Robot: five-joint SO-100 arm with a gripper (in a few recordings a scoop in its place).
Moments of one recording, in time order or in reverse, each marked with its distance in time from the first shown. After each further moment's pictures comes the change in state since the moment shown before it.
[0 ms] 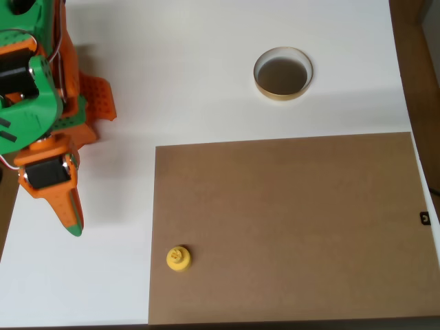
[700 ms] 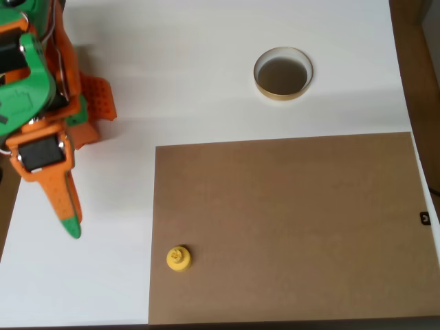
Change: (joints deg) arm -5.7 -0.8 -11.0 4.5 -1.9
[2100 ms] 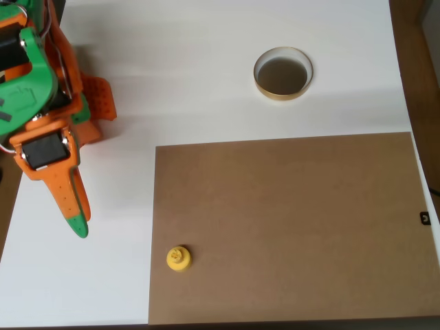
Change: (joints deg) arm -1.2 -2.0 -0.2 -1.1 4.0
